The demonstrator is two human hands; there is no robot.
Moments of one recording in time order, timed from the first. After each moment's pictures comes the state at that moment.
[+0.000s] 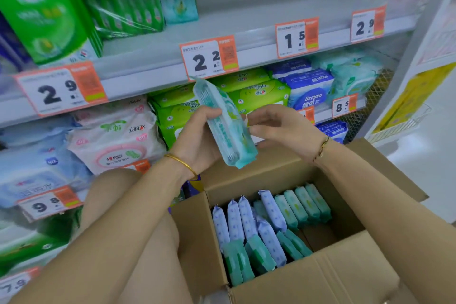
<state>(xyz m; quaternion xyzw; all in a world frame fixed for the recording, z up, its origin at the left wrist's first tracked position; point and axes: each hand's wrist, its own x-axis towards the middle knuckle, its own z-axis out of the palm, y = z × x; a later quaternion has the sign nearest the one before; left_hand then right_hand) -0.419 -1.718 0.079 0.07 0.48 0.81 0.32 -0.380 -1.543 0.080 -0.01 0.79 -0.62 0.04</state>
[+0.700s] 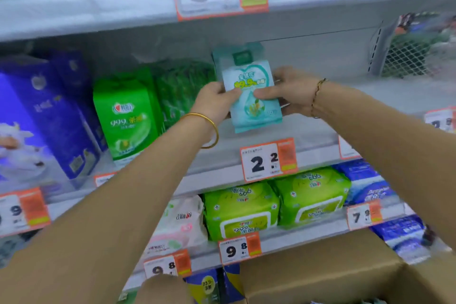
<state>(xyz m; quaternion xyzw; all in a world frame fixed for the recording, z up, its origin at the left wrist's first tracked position) -0.570 -1.741 0.233 0.13 0.76 0.64 -0.04 -0.564 -1.583 0.250 -0.06 0.79 -0.61 0.02</state>
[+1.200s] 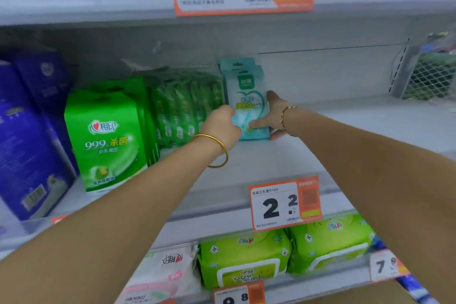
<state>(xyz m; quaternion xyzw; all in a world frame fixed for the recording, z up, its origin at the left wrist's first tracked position) -0.647 -1.742 0.204 0.09 0.91 0.40 -0.09 -0.679 -1.600 0.217 0.02 0.90 -0.43 0.00</state>
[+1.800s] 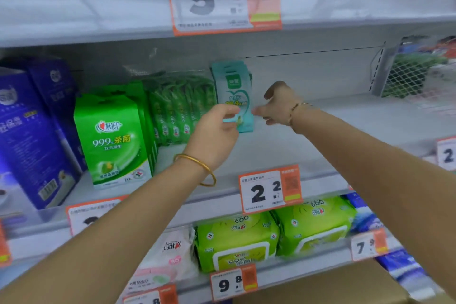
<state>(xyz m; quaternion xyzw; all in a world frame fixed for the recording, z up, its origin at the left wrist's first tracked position) -0.566 -1.744 0.222 0.16 0.84 0.50 -0.13 -0.618 -1.594 0.248 0.02 0.89 -0.44 -0.10</state>
